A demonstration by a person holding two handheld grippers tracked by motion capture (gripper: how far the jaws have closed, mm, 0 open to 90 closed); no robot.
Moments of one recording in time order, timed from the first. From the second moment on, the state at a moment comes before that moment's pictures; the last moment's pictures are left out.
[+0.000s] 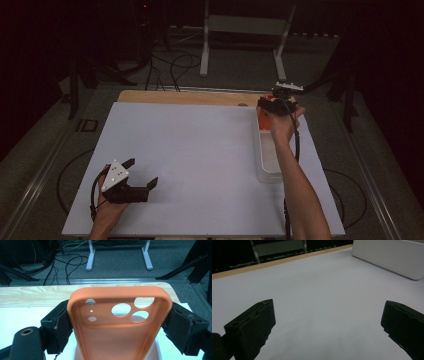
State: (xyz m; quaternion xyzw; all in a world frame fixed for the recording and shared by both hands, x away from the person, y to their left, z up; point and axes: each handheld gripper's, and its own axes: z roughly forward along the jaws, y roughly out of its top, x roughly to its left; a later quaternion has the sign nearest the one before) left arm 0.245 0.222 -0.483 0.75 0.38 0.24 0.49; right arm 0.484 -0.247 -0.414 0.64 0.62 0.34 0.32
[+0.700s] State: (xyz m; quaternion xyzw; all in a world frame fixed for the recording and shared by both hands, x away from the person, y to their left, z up) left arm 0.245 0.223 -0.483 0.75 0.38 0.24 0.49; right arm 0.492 -0.245 -0.427 0.64 0.63 0.31 0.31
